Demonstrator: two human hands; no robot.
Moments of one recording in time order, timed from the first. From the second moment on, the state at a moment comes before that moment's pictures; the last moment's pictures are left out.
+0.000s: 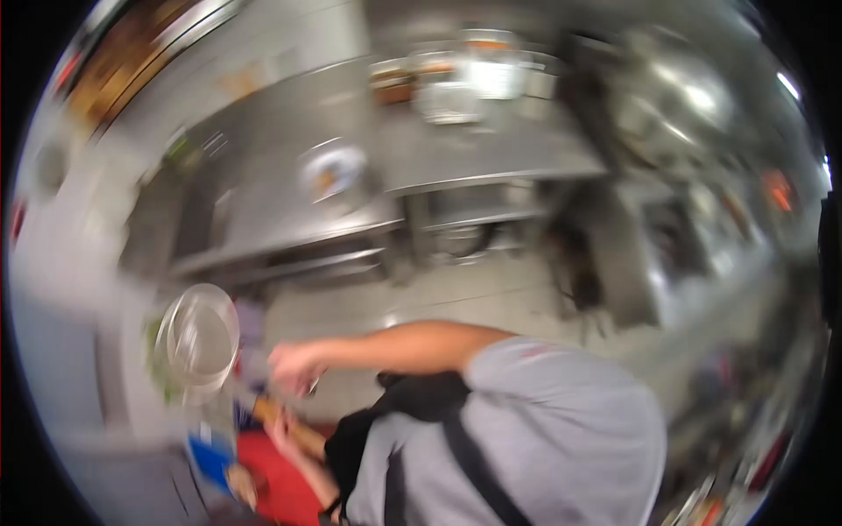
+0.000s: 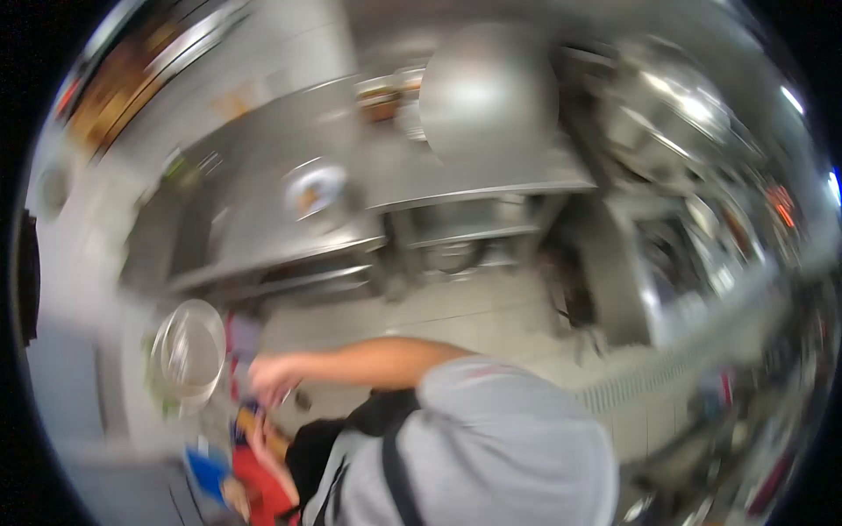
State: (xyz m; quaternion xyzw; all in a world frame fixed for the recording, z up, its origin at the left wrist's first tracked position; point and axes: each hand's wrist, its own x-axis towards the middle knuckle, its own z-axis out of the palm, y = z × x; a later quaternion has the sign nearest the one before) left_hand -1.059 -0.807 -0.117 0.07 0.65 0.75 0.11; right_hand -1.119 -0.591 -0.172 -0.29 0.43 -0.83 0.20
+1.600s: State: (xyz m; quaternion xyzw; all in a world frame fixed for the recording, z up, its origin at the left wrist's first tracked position) left_hand -1.810 -0.568 -0.188 0.56 0.78 0.23 0.16; right_hand -1.288 -0.298 -0.017 -0.79 -0.58 0.01 0.18
